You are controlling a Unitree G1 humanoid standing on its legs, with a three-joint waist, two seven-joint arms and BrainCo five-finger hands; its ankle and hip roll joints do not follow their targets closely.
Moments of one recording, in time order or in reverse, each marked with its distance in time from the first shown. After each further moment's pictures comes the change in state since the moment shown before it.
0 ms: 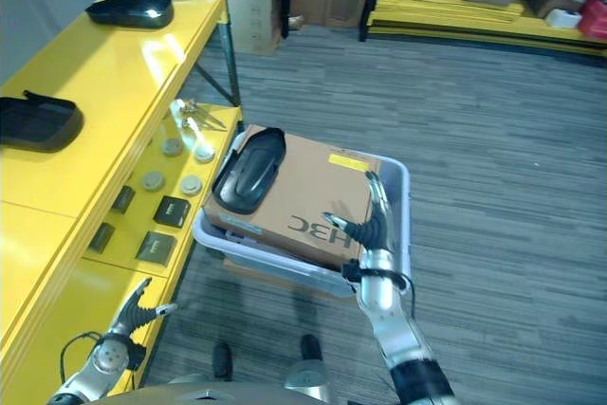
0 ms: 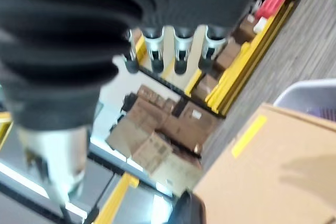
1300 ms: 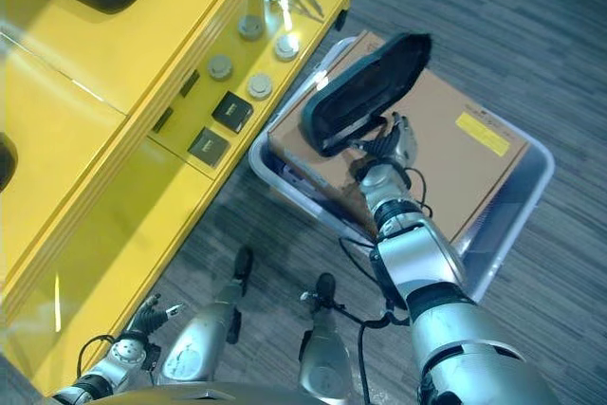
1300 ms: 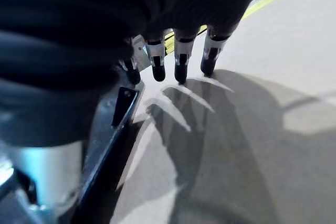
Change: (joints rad) left arm -0.110 -0.058 -0.068 0.184 -0.209 0.022 -0.008; right arm -0.894 -0.075 0.137 1.088 0.158 0.204 -0.040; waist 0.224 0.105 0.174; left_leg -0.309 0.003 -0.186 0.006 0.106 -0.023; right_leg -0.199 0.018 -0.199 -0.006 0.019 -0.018
